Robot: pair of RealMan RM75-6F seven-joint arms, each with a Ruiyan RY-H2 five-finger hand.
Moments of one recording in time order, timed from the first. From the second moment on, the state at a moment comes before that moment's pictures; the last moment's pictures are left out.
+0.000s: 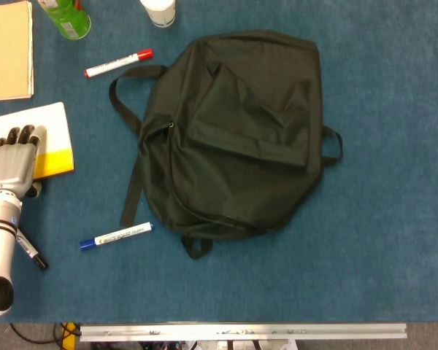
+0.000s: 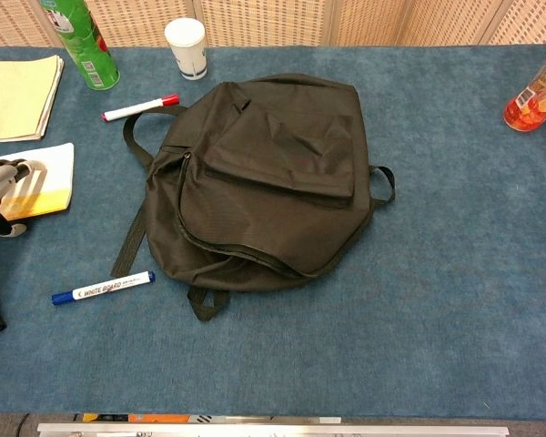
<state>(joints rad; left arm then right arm) -0.46 -1.43 -0.06 -1.38 0.82 0.95 0.50 0.07 -0.94 0.02 -1.73 -1.64 1.55 0.27</state>
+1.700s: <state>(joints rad) -0.39 -1.61 -0.16 -1.01 1.18 1.17 0.04 0.05 -0.95 0.03 -1.76 -1.60 1.54 0.26</state>
